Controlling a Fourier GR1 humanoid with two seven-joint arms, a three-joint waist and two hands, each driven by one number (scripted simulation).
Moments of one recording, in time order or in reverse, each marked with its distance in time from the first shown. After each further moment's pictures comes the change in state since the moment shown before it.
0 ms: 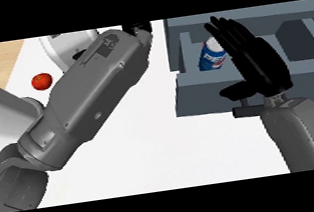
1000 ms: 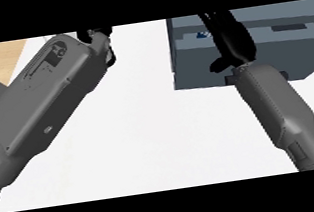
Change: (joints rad) left arm 0.132 0.208 0.008 -0.306 -0.088 0.028 0.179; right arm -0.368 0.001 -0.111 0.813 0.219 -0.515 -0.050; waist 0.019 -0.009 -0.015
